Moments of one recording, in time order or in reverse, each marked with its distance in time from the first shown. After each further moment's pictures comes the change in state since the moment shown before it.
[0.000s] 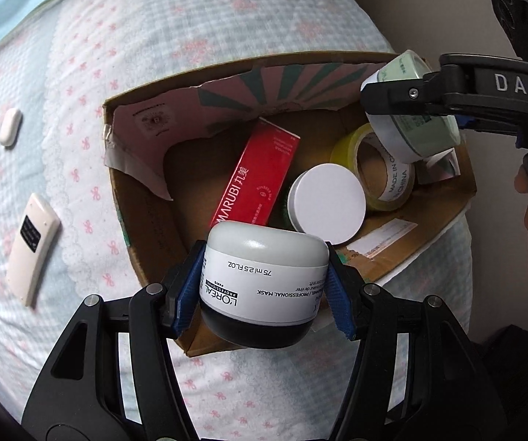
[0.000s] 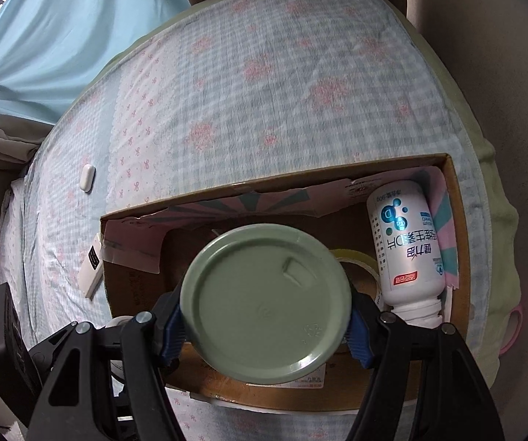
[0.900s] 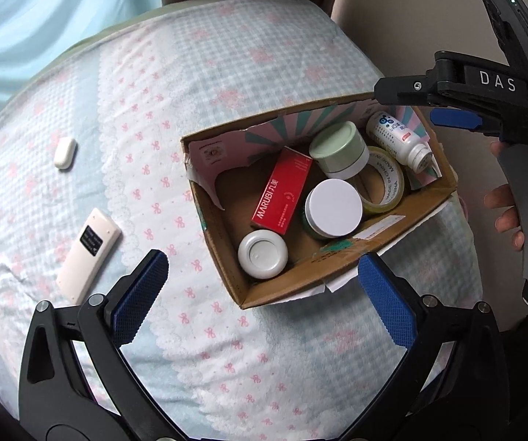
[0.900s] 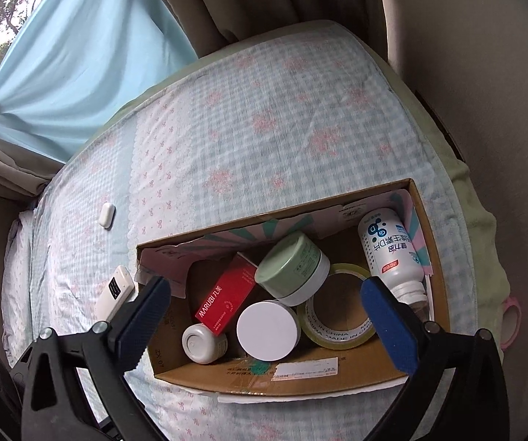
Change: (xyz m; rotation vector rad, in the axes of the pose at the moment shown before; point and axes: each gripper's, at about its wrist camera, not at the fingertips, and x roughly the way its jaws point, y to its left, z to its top) left arm -0.088 0.006 -0.035 0.041 -0.163 0.092; right arm -0.061 0.018 -0.023 0.039 -0.205 -0.002
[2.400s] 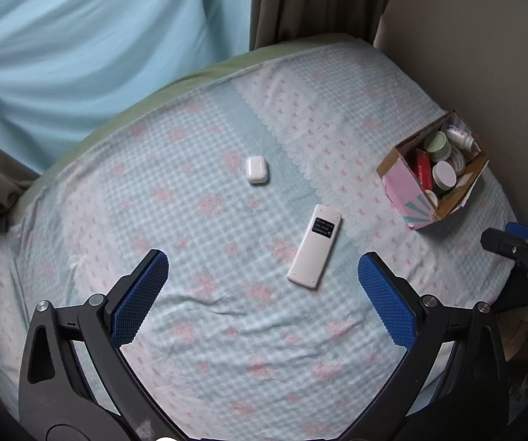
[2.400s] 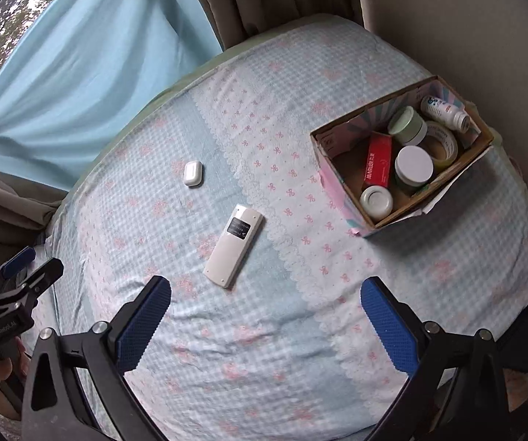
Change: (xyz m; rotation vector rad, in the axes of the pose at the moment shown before) left arm -0.166 0.334 -0.029 0.177 -0.089 0.066; right arm -0.039 0.305 -0.150 0.285 -0.046 -0.117
